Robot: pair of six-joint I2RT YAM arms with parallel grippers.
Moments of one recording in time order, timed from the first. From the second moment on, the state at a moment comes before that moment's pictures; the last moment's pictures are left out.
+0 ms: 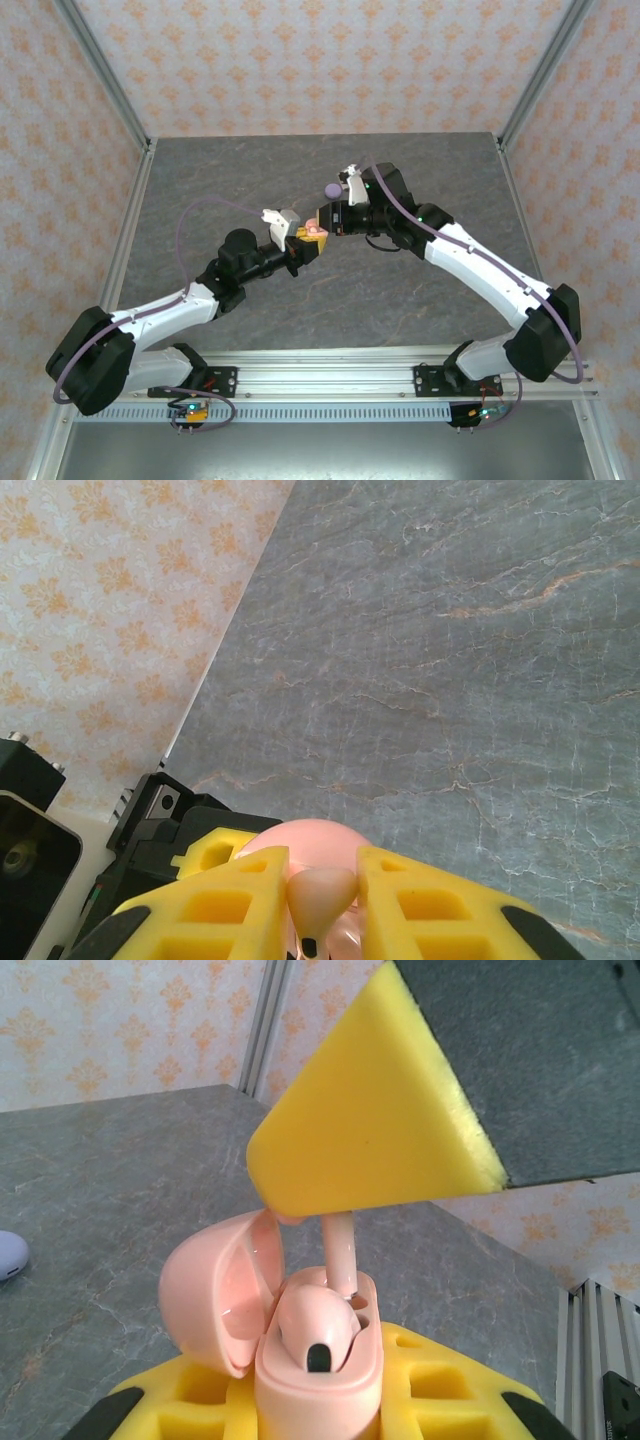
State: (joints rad) left arm -0.61 1.20 0.52 0.57 0.34 -0.28; right arm 0.67 1.38 1.24 -0.45 -0.37 0.56
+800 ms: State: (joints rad) left arm -0.61 1.22 0.54 0.55 0.32 -0.33; right arm 0.68 1.41 1.24 -0.46 -0.37 0.54
